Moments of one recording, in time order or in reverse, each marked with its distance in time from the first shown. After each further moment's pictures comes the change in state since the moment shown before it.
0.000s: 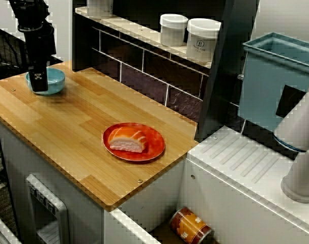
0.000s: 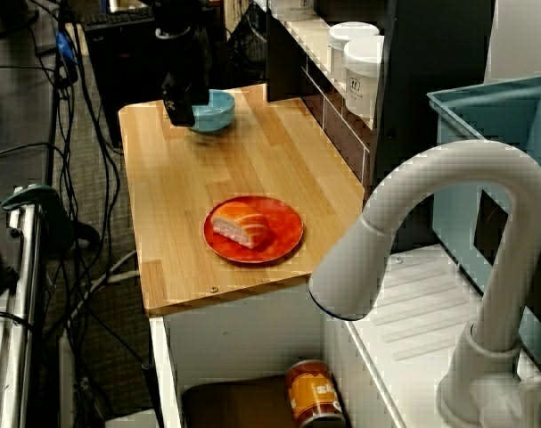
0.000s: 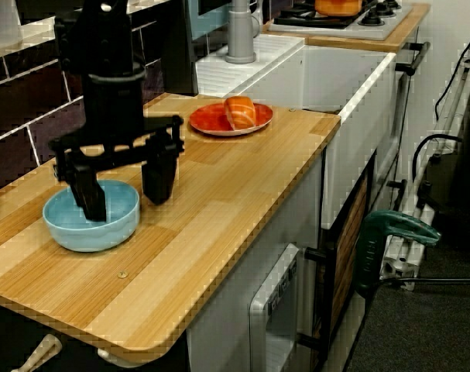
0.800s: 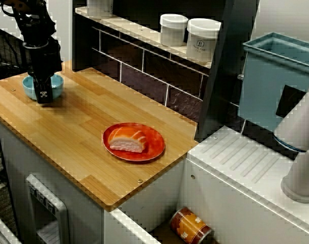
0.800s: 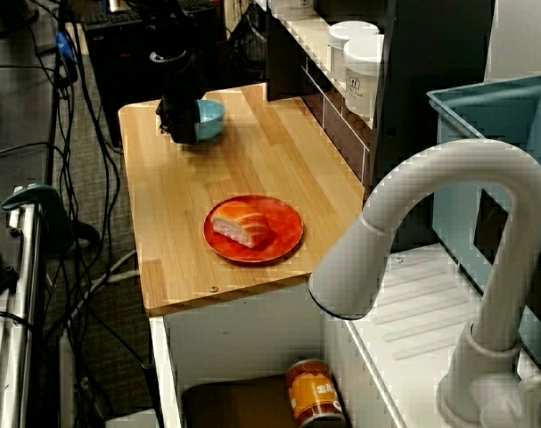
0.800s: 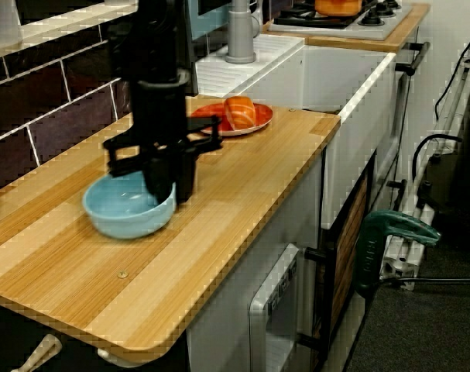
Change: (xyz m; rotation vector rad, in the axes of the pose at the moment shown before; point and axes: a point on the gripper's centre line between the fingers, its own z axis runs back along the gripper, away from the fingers) arm 0.007 -0.042 -0.006 -0.043 -0.013 -0.036
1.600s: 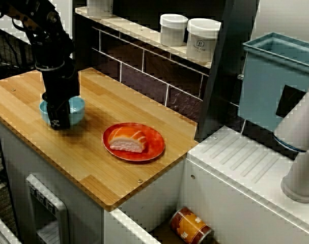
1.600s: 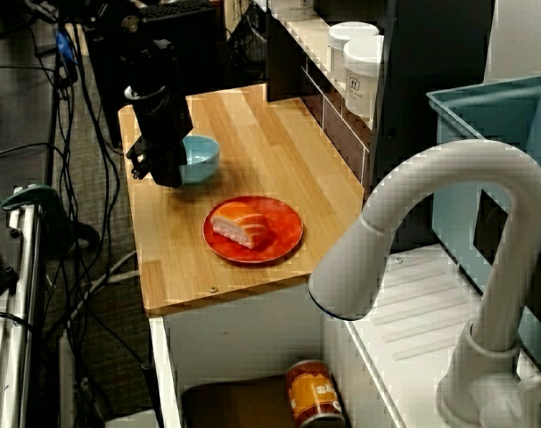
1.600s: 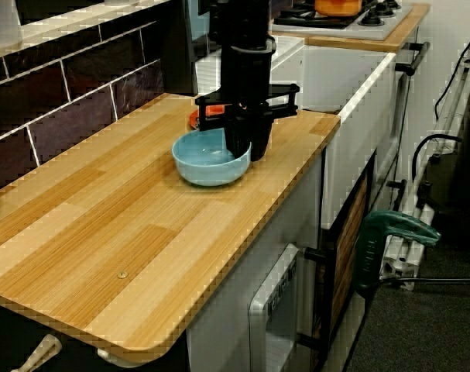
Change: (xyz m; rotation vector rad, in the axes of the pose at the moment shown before) arm 0.022 -0.092 0.003 0.003 -0.037 -0.141
